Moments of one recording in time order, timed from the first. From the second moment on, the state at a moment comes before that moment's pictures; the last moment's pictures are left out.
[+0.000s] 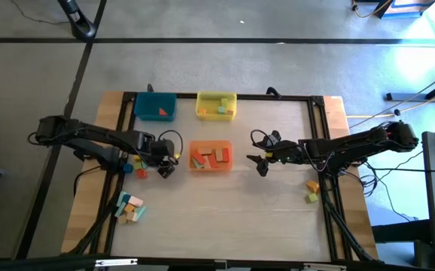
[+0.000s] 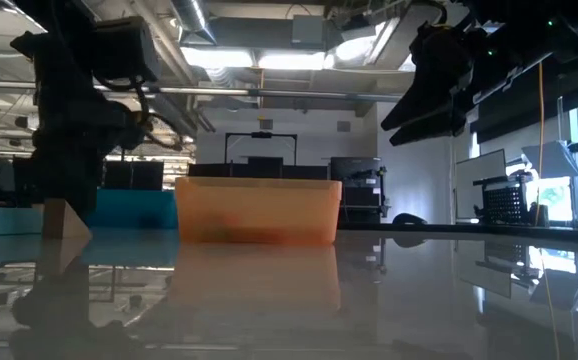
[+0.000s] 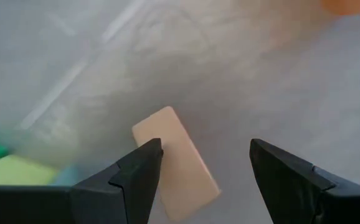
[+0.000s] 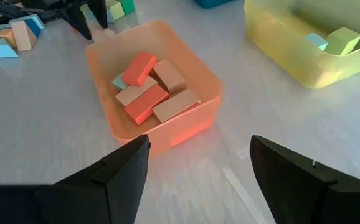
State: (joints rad) left arm 0.03 1.20 0.58 -0.69 0.00 -0.78; right arm 0.09 1.16 0.59 0.00 0.35 0.40
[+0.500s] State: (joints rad) left arm -0.09 1.19 0.69 -0.86 -0.14 -0.91; right arm 0.08 1.16 0.59 0.00 0.35 0.40
